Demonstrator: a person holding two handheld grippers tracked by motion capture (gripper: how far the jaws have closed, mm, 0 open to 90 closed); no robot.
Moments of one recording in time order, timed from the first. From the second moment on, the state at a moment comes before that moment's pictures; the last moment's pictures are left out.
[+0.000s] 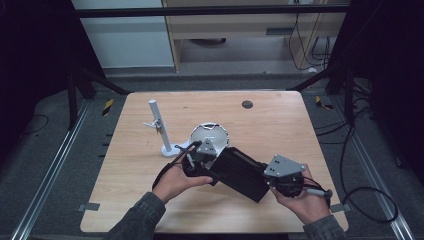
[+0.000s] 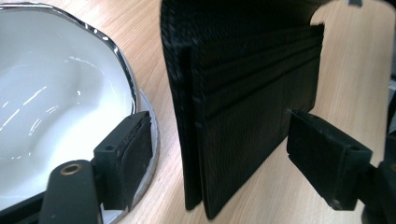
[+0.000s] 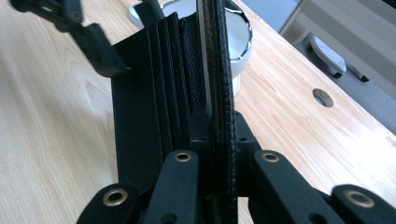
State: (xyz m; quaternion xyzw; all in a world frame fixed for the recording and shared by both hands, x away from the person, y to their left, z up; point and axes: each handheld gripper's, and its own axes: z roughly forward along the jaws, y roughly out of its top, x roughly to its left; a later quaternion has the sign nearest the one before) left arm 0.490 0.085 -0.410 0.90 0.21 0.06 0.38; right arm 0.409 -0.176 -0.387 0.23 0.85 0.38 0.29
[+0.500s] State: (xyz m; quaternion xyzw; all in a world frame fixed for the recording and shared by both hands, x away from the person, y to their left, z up) left arm 0.494 0.080 -0.404 0.90 0.20 0.01 0.39; right arm 0.407 -0.176 -0.382 0.21 0.84 0.40 0.29
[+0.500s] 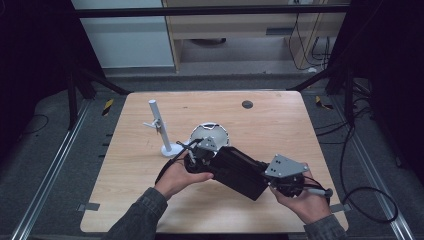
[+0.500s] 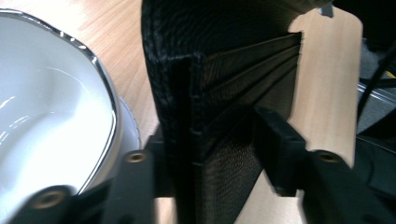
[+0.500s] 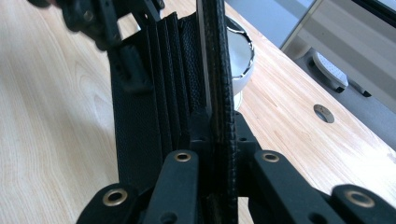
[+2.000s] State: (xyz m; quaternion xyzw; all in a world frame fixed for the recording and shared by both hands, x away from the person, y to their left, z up) left arm 0.483 0.096 -0.300 0.91 0.20 0.09 0.34; right arm 0.442 -0.219 -0.477 0.43 0.77 0.39 0.26
